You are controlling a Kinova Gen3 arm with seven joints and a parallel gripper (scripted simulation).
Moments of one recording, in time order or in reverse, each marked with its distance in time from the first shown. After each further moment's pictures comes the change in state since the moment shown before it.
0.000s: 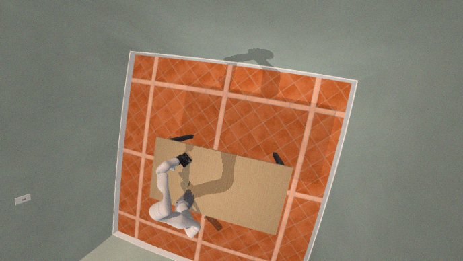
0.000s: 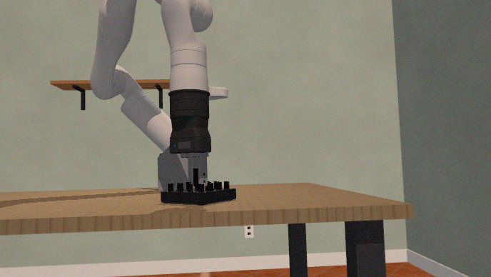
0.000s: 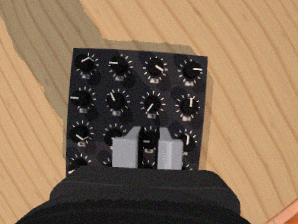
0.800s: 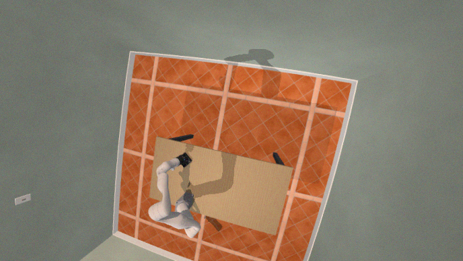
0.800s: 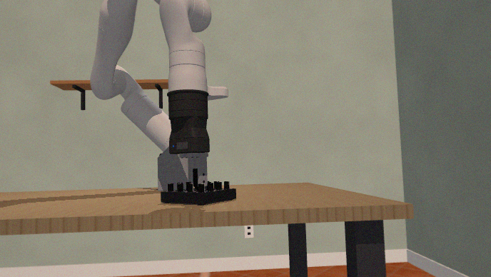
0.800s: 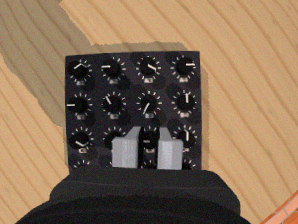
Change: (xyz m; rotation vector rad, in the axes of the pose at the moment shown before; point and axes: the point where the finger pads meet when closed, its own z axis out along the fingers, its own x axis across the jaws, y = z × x) arm 0.000 0.000 0.000 0.003 0.000 0.099
